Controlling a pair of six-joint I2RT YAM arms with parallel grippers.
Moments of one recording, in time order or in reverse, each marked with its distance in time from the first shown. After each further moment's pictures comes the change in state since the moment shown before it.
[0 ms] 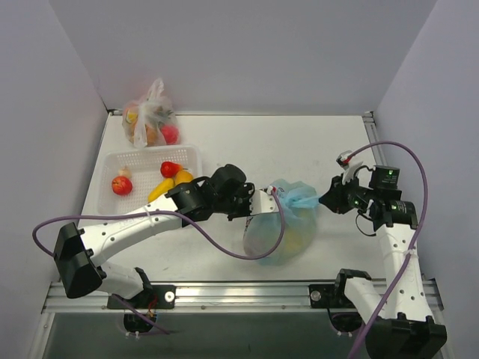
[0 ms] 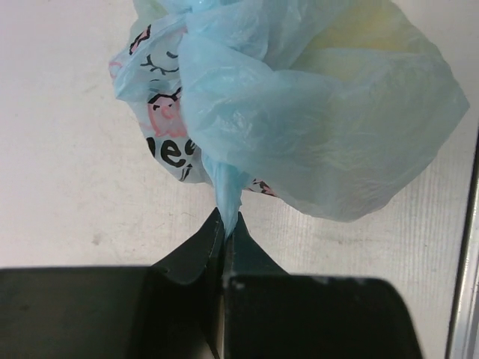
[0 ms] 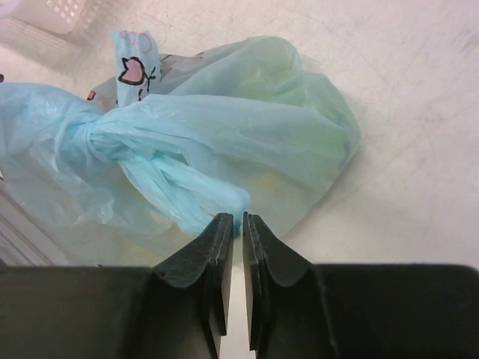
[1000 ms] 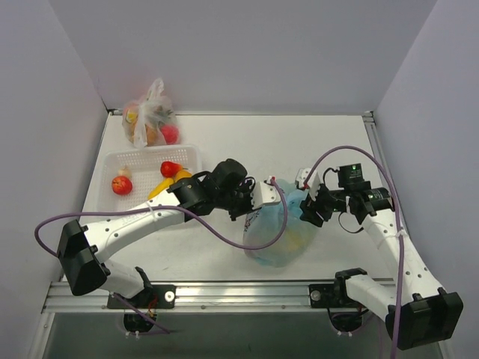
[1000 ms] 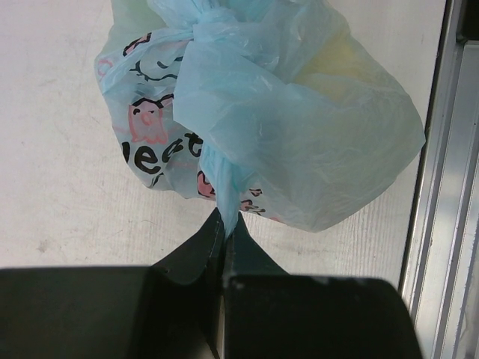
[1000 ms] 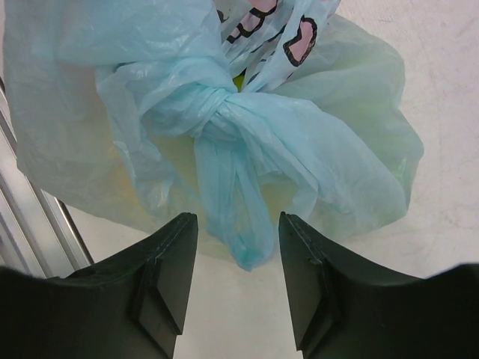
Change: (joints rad) left arm 0.027 0.035 0.045 -0.035 0.108 -0.156; right arm 0.319 0.117 0.026 -0.101 0.071 -0.504
